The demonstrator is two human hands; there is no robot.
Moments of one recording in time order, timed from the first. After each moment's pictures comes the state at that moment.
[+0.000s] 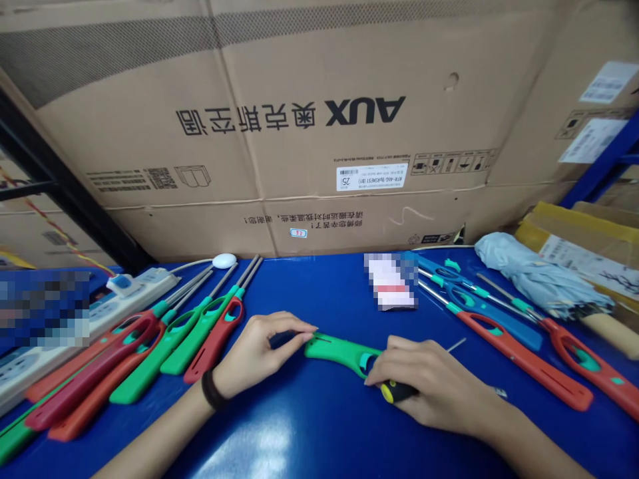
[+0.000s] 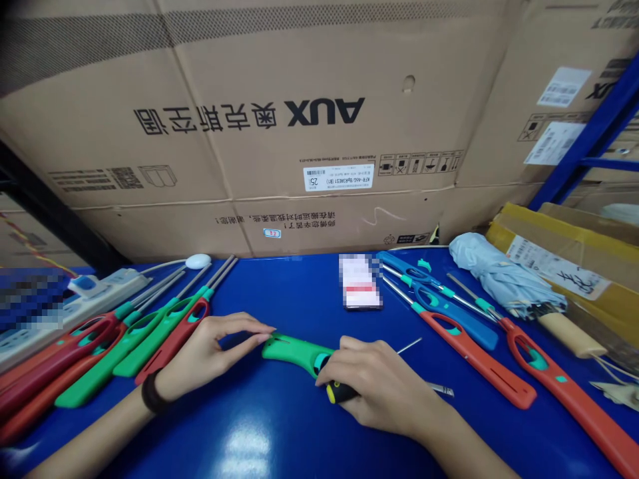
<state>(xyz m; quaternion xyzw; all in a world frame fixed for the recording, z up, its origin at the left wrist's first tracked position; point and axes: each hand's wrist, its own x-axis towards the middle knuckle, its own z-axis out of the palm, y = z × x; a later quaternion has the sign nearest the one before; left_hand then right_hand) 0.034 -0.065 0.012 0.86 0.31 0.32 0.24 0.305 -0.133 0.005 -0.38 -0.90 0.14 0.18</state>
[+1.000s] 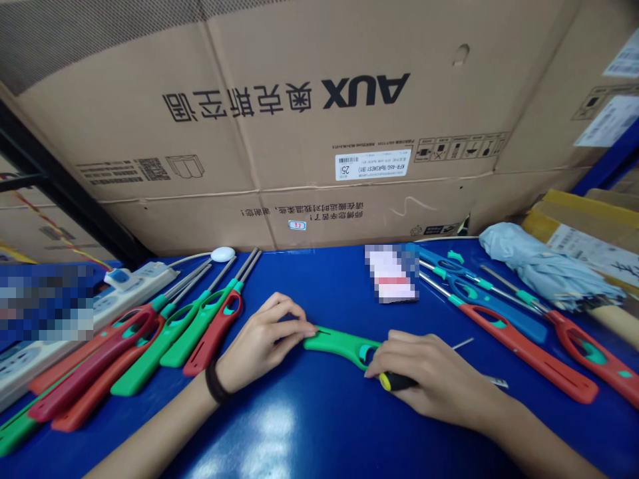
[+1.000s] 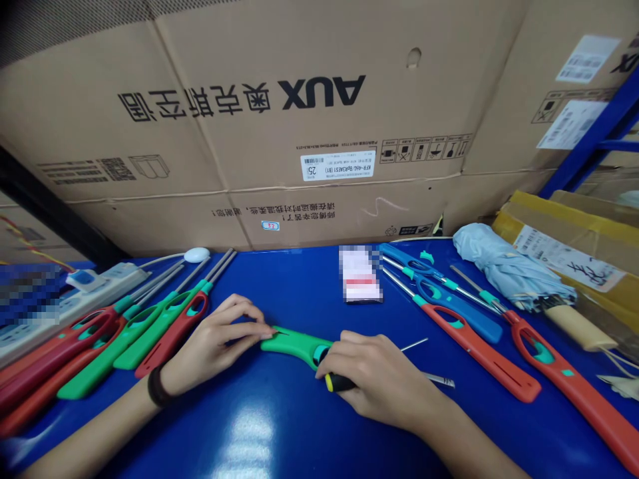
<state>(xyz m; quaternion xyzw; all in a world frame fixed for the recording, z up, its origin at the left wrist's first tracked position) 0.028 -0.057 0.000 0.92 0.23 0.30 0.10 0.306 -0.133 0.001 -0.38 -0.89 0.17 0.17</state>
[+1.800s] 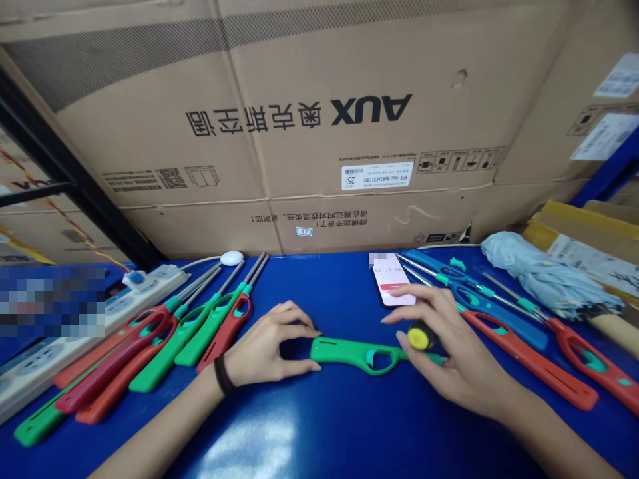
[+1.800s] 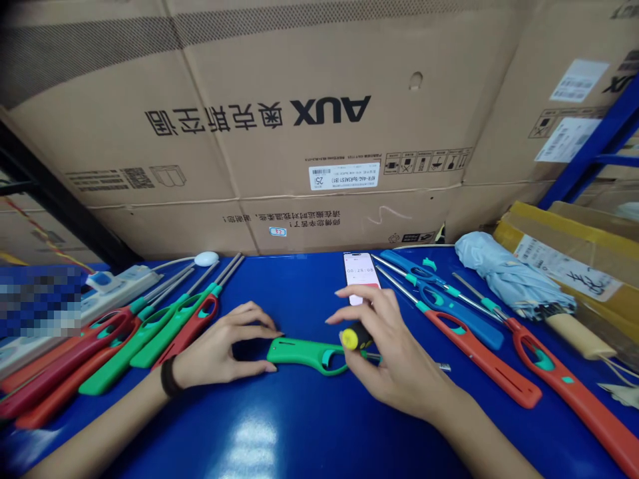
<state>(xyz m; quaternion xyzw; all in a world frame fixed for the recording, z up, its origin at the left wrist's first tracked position) 0.022 -0.057 0.014 0.94 0.26 0.18 0.15 0.306 -0.134 0.031 -0.43 -0.81 0.08 0.39</state>
